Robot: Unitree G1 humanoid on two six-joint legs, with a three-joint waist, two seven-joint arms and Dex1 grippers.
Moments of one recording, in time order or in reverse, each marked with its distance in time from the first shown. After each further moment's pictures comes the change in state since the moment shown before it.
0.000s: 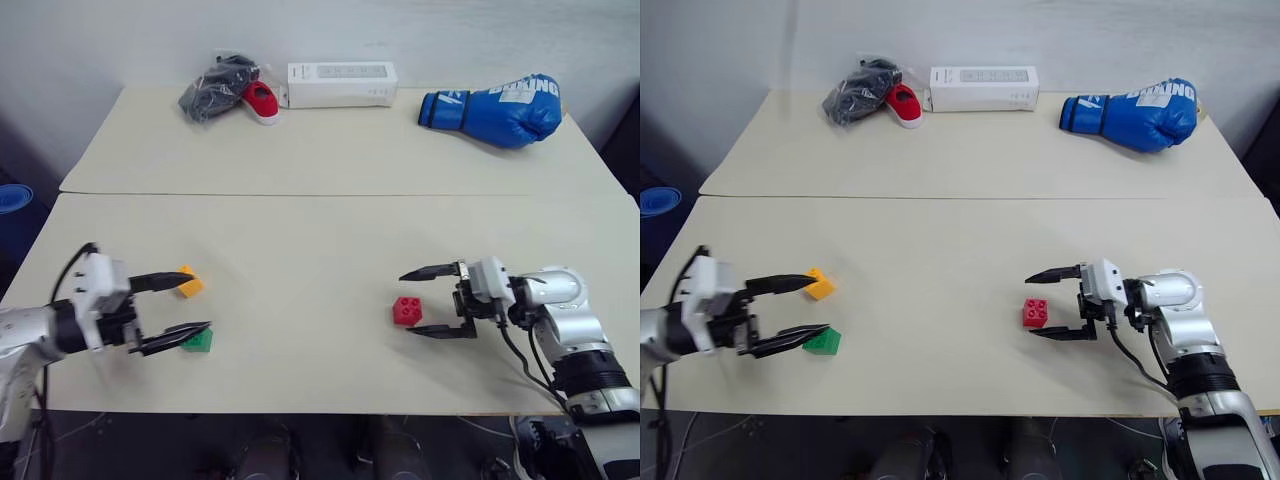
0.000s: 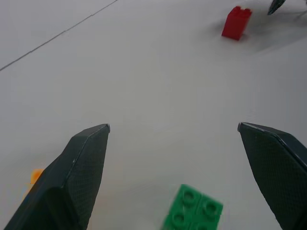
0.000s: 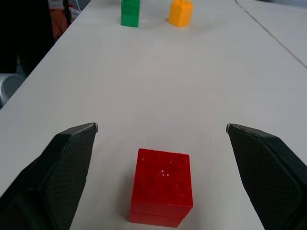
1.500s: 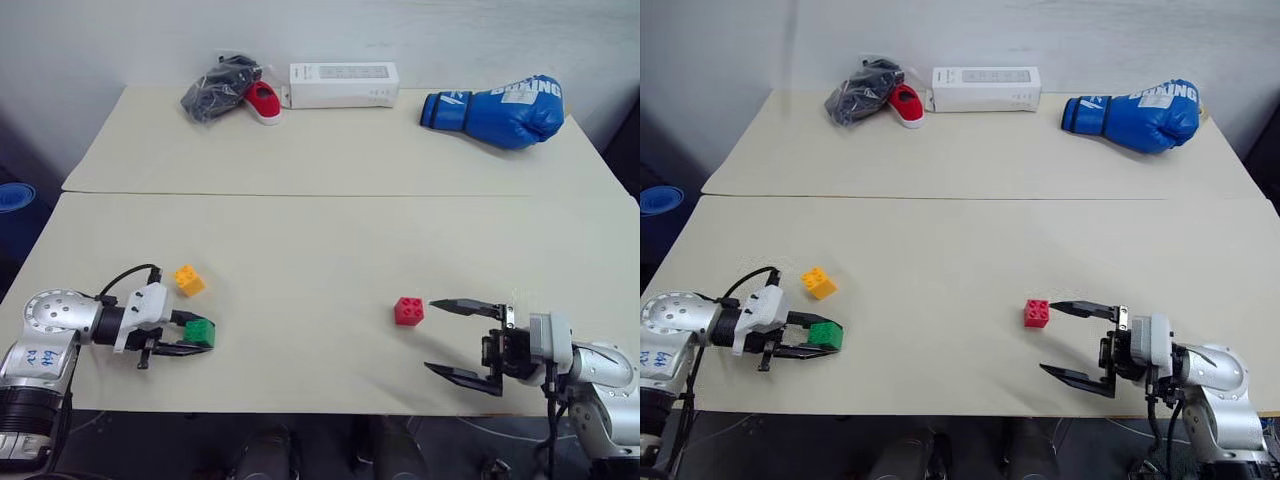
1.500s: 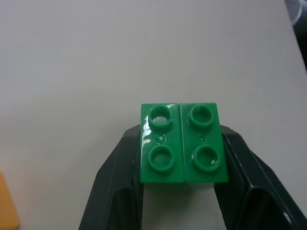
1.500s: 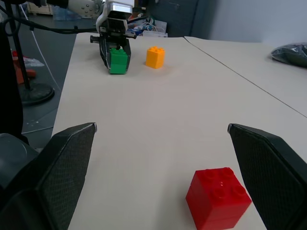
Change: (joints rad) left arm -0.413 0.021 -0.508 0.350 0.289 -0.387 -0.302; right arm 0.432 0.058 -0.226 -0.372 0.097 0.076 -0.177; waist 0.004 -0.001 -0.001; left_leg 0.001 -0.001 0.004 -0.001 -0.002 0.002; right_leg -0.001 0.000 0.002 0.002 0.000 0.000
